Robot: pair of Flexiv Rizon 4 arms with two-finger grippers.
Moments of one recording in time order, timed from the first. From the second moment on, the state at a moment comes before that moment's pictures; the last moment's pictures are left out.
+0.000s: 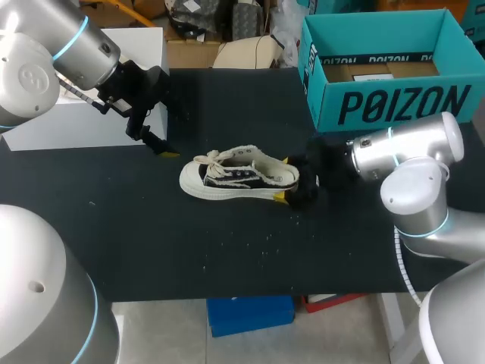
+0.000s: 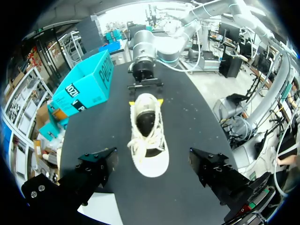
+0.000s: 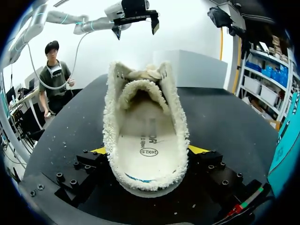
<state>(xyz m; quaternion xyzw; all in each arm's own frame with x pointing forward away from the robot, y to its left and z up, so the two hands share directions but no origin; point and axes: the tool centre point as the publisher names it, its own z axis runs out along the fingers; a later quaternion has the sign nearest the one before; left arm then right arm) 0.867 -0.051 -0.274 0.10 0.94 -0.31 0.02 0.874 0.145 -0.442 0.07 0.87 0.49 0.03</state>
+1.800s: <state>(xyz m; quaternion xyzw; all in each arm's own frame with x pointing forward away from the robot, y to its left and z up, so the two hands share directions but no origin) 0.850 -0.095 -0.251 -0.39 0.91 -0.11 0.01 0.876 0.144 -0.441 0.07 0.87 0.49 0.02</state>
